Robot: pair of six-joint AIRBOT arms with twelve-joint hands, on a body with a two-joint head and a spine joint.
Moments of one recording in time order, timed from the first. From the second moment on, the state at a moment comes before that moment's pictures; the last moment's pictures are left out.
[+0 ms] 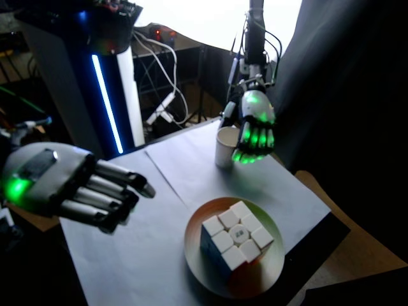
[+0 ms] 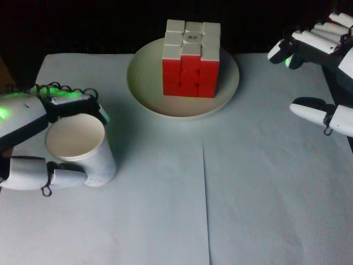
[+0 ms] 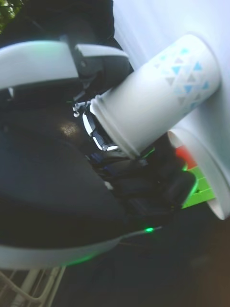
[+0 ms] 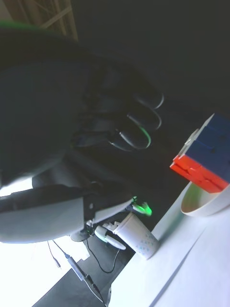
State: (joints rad) left arm 1.03 -0.84 1.03 0.03 -0.88 0.79; right arm -0.93 -0.85 0.97 0.10 0.98 -0.89
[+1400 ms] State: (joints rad) left arm 0.43 -1.00 1.29 0.41 -0.58 0.56; right arm -0.93 -0.86 0.98 0.10 0.98 -0.89
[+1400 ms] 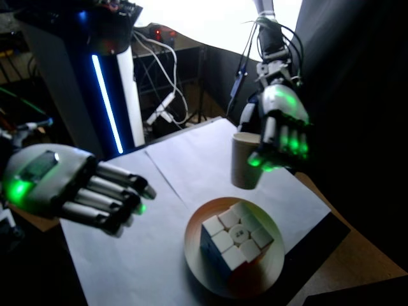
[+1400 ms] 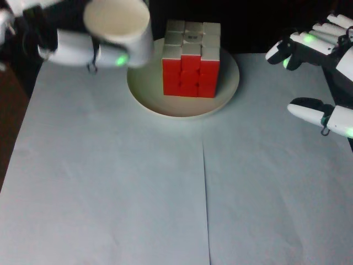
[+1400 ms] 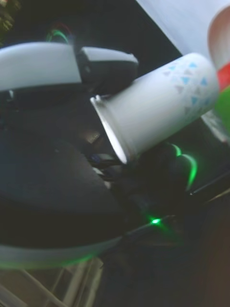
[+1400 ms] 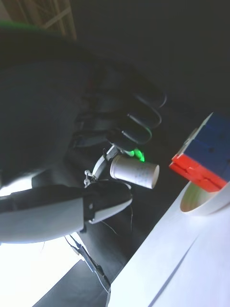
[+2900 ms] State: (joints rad) left arm 0.33 -1.33 1.58 0.51 -0.39 0.38; right arm -0.93 -0.87 0.99 0.10 0.98 -0.89
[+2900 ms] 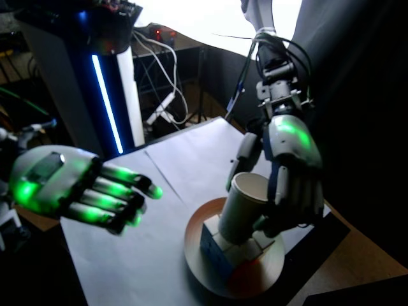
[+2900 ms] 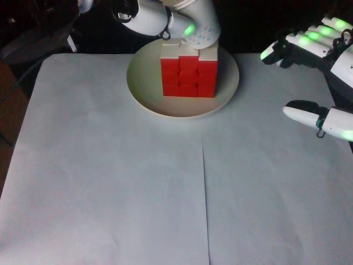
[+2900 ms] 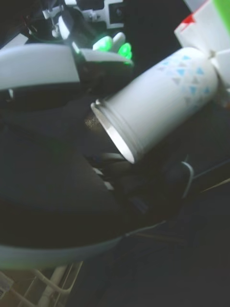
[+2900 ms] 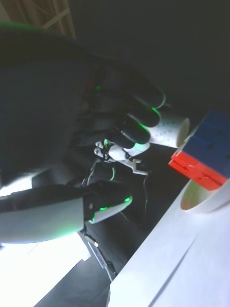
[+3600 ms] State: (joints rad) left arm 0.29 -1.32 1.57 0.59 -0.36 0.38; right arm -0.93 -0.88 0.99 0.11 0.98 -0.89
